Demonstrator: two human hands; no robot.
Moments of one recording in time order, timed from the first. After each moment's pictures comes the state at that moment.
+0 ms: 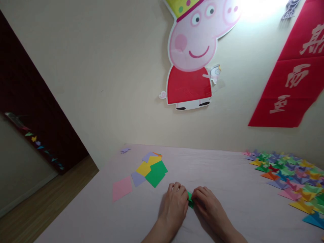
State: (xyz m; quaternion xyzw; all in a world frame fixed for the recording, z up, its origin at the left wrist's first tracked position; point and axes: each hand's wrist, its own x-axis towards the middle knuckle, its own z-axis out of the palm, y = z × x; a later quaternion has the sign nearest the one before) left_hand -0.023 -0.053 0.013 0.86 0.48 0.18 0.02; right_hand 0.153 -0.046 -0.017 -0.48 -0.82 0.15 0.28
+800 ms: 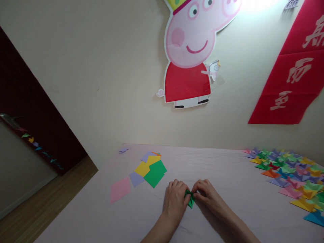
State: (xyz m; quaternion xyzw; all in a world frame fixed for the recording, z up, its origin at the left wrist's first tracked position) left_hand -0.011 -0.032 -0.004 0.80 0.54 0.24 0.11; right_hand 0.165 -0.015 -0.009 -0.50 -0.77 0.27 0.28
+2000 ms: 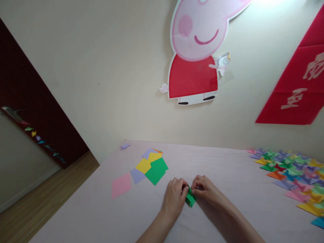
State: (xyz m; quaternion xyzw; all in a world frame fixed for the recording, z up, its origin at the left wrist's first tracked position) left_hand -0.021 -0.027 -0.012 0.74 0.55 0.31 0.21; right_hand 0.159 0.007 -0.006 -0.50 -0.78 0.30 0.23
